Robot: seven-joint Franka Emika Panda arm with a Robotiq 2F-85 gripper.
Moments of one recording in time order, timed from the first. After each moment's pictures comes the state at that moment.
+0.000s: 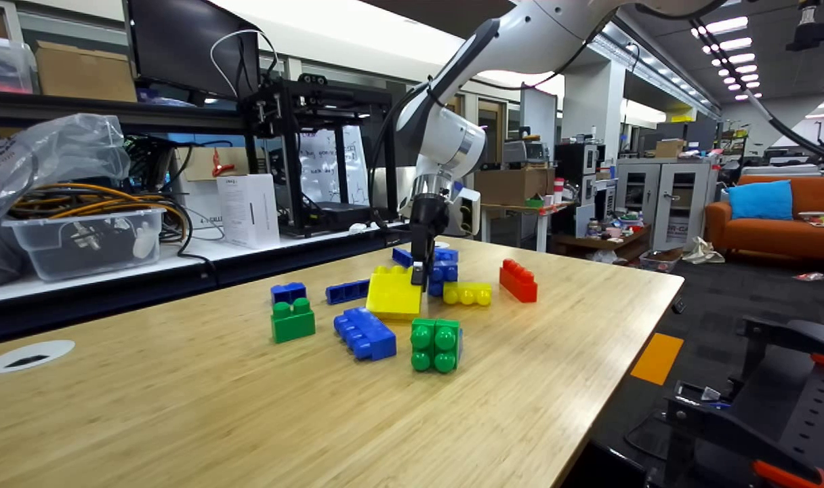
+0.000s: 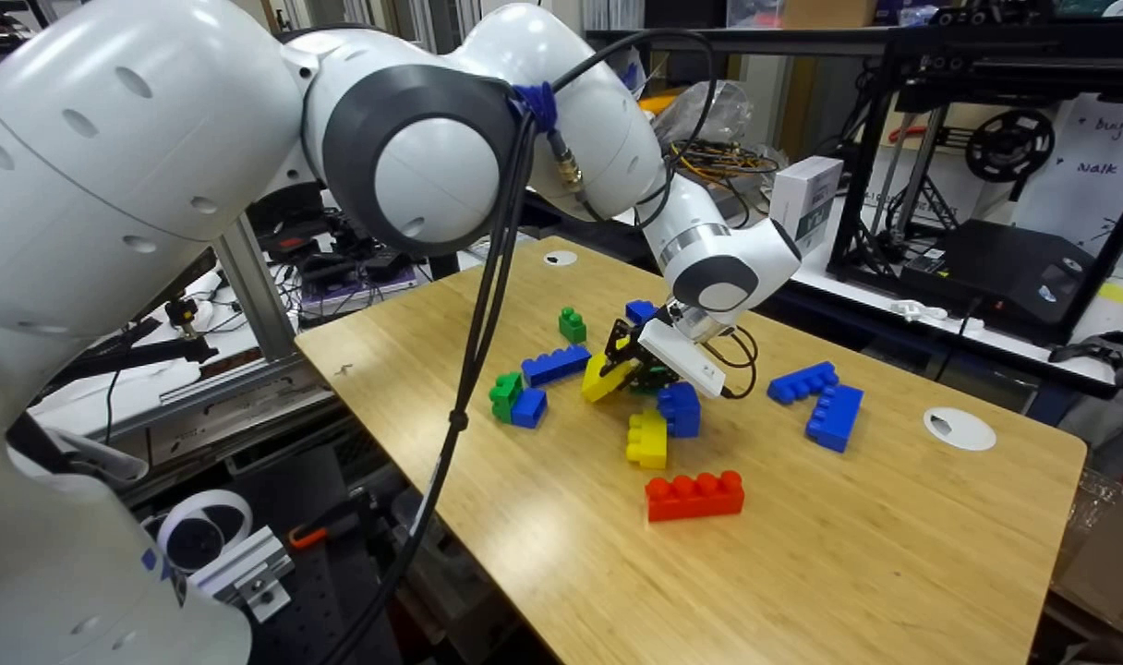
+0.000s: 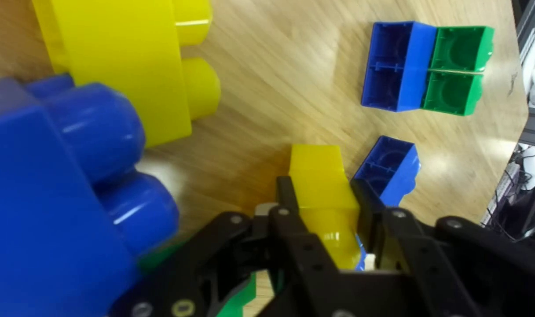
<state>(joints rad) -0.14 1.00 0.19 -1.33 0.38 1.86 -0.94</state>
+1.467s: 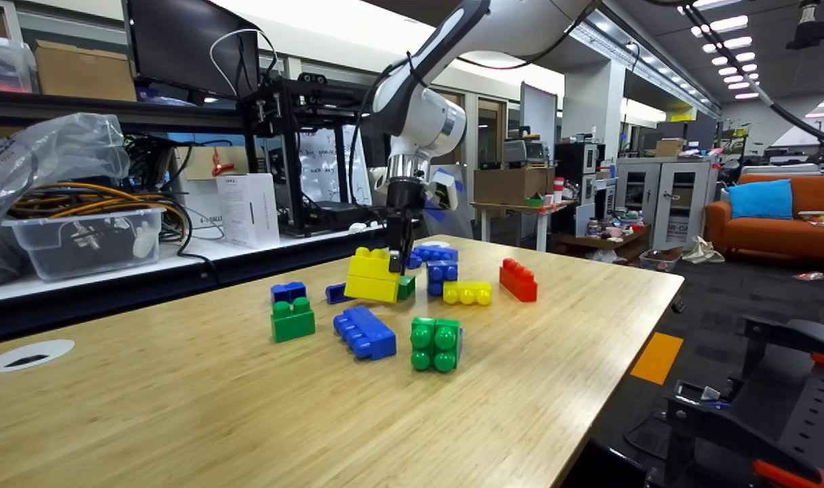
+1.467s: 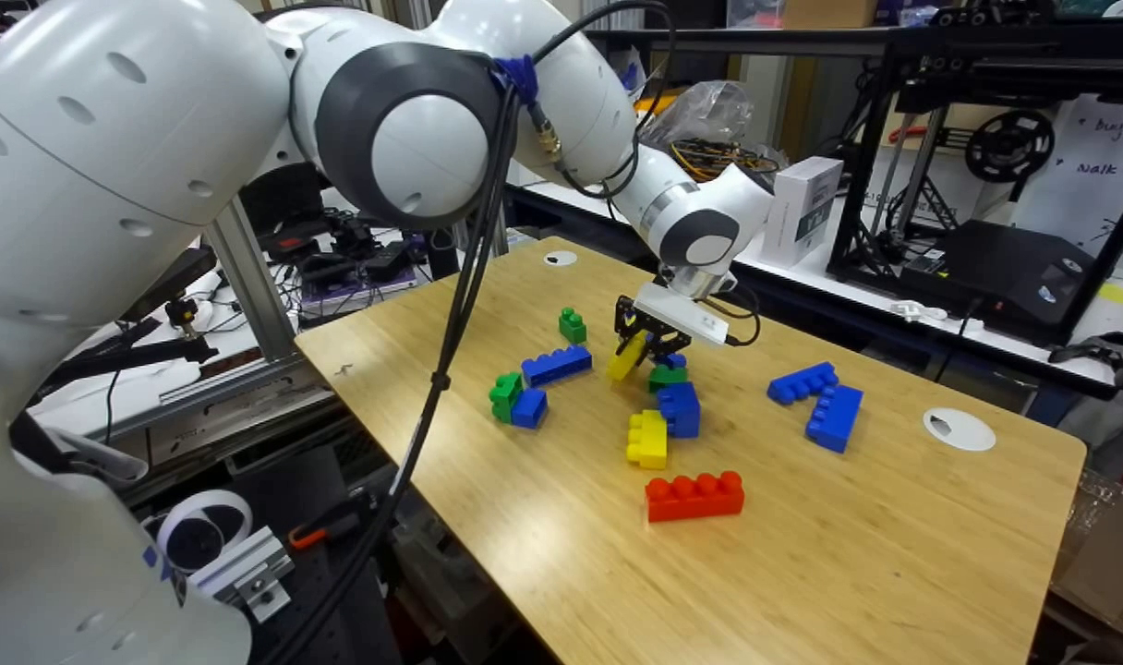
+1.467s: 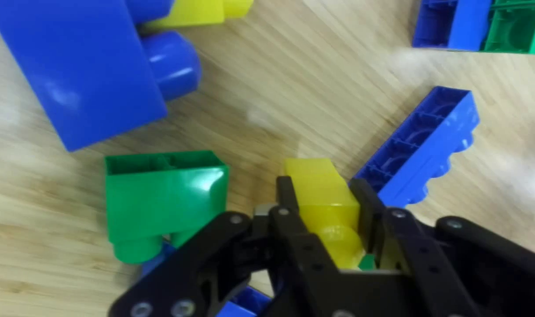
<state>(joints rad) -0.09 0.96 0.24 -1.31 0.21 2.00 -0.80</state>
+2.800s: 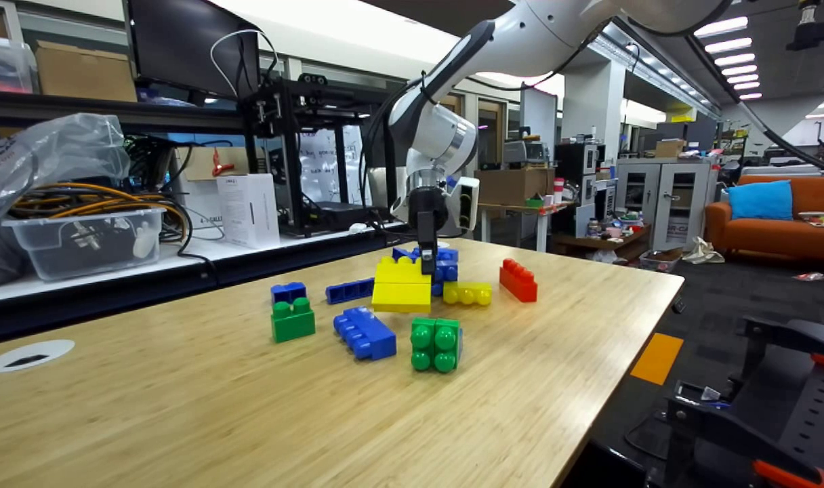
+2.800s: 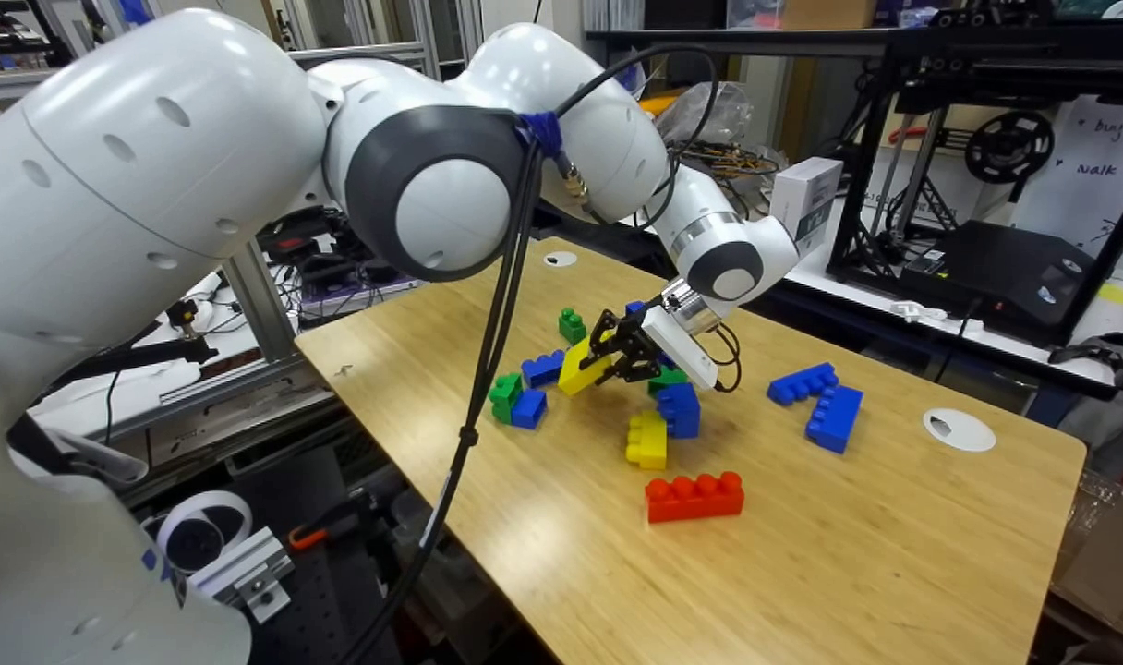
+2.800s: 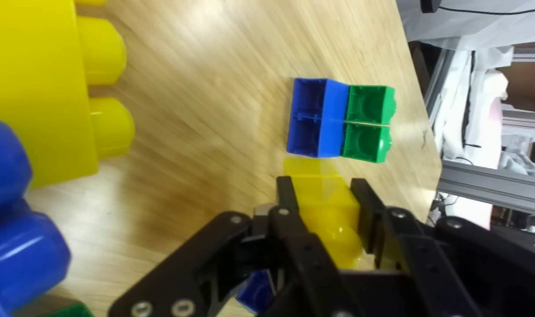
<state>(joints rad) -0.12 1.06 0.20 -1.19 0.32 1.57 -0.94</state>
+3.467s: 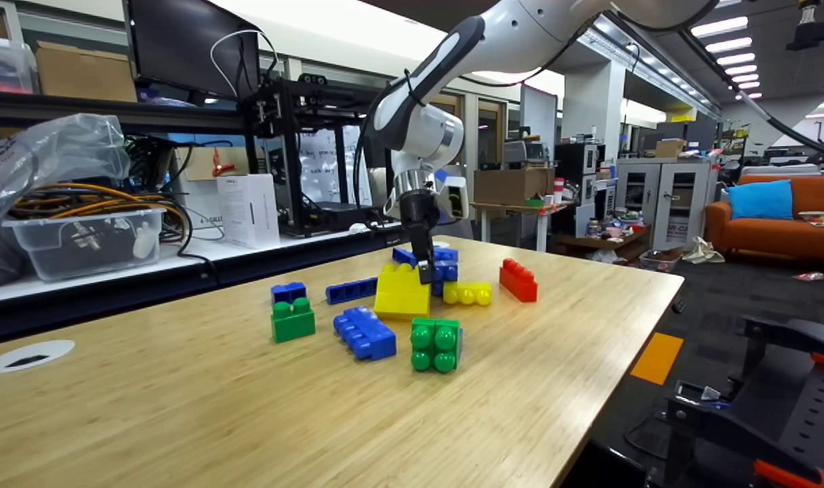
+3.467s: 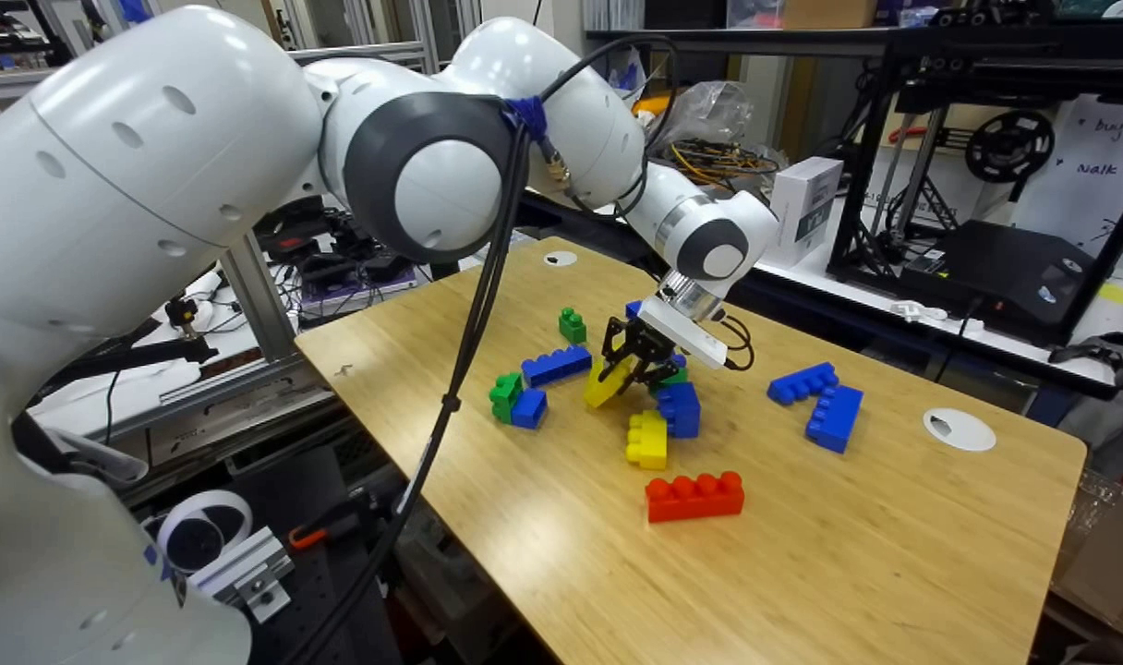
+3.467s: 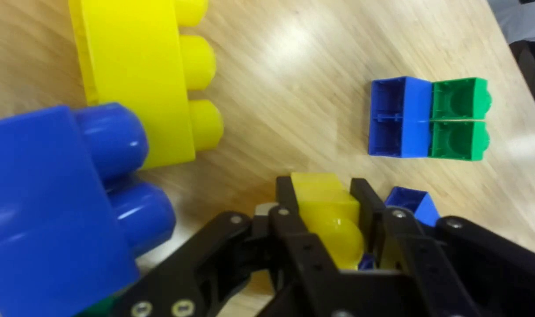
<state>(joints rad) -0.05 1.05 0.17 -1.18 0.17 1.69 -0.79</state>
